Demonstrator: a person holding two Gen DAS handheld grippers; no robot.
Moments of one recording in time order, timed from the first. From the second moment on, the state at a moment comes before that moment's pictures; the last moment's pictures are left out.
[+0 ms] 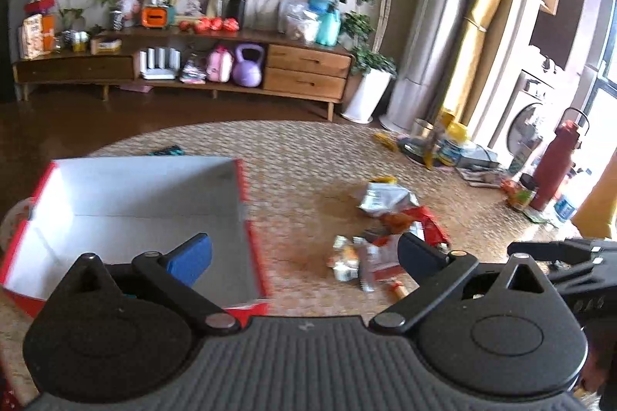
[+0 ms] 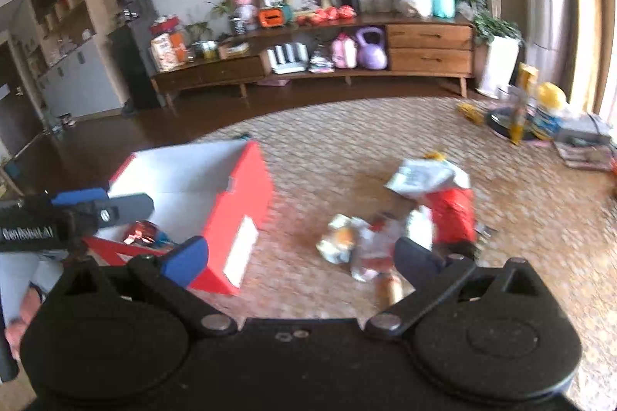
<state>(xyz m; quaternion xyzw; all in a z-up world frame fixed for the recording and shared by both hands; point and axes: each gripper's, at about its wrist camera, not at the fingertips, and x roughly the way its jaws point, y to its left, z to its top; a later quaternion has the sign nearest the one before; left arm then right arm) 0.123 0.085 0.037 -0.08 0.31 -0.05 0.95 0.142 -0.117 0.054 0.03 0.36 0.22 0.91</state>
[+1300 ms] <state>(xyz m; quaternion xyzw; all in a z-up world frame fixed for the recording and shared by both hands) 0.267 -0.094 -0.086 0.29 0.39 -0.28 0.83 0.196 -0.154 -0.089 0.01 0.45 0.21 0.87</state>
